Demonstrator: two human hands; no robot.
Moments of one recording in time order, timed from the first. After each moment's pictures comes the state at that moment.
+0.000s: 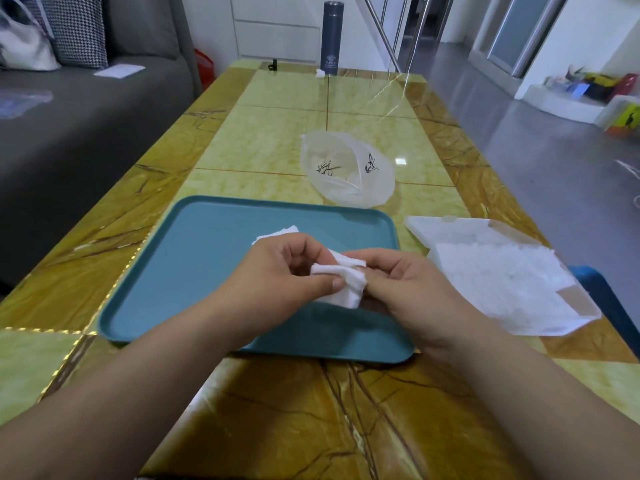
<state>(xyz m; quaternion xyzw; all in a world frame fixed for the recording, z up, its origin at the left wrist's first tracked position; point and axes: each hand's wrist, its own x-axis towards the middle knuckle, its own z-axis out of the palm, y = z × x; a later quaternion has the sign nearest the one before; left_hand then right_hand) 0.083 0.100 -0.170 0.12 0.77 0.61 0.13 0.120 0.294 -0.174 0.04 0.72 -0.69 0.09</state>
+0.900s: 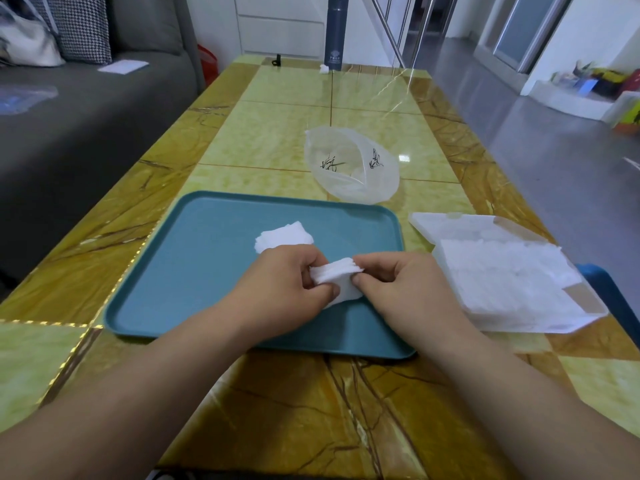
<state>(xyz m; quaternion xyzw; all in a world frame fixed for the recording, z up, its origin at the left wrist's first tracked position) 0.076 0.098 -0.189 0.17 0.92 0.36 0.05 0.115 0.287 -0.185 0.08 0.86 -0.50 -0.04</state>
